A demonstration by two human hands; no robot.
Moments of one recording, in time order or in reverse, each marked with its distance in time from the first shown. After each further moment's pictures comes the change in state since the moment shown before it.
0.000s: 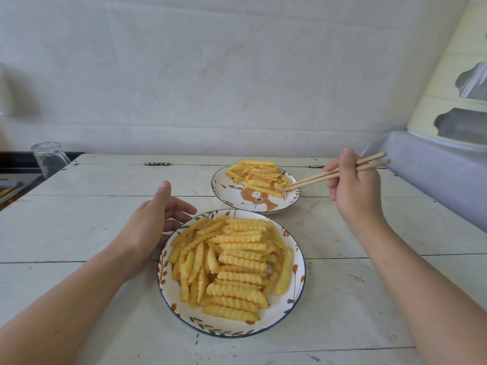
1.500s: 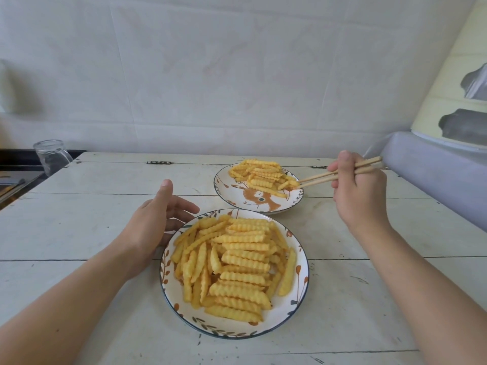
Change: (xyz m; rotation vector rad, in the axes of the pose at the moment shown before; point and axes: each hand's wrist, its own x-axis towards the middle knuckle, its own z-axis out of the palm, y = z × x) left_hand 0.004 -0.002 0.000 -0.066 -0.008 -0.004; right_hand -0.003 -0.002 0.000 -0.267 0.017 -0.213
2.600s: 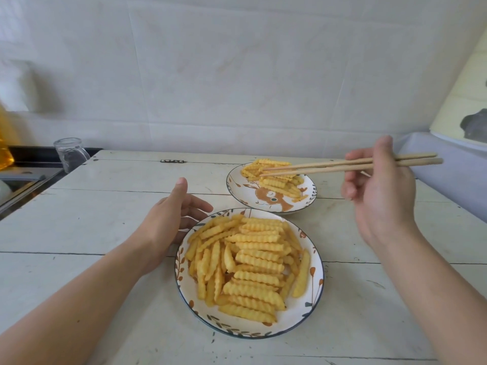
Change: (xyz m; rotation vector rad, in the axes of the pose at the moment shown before) left_hand -0.002 0.003 -0.001 0.006 -0.021 -0.028; right_hand -0.010 -0.055 0.001 0.692 0.045 0.389
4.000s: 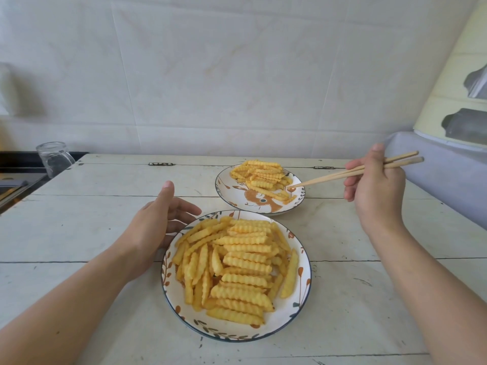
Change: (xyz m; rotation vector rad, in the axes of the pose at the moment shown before) left_hand 0.003 -0.003 0.000 -0.021 -0.002 0.010; right_hand 0.035 0.023 -0.034 -0.405 0.146 -0.143
